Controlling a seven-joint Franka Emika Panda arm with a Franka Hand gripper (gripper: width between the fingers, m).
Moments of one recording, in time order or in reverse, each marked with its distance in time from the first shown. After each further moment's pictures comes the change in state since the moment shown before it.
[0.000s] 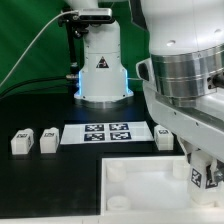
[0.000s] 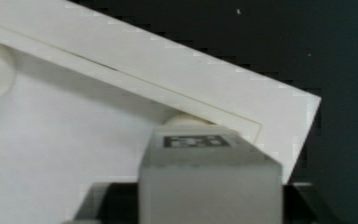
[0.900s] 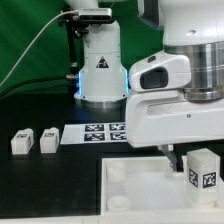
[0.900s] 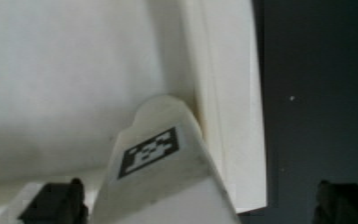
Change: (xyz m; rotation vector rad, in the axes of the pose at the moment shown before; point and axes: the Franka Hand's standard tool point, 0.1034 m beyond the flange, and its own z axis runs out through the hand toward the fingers) arm -0.002 -0.002 -0.003 -0.032 0.092 -1.182
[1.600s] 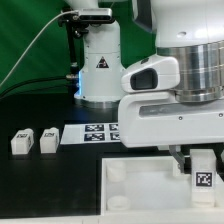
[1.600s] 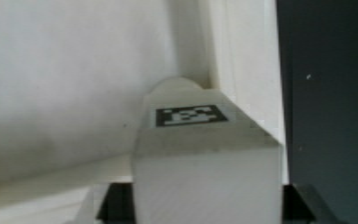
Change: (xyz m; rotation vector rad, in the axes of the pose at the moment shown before) arm 0.002 0.006 0.001 0.008 0.014 0.330
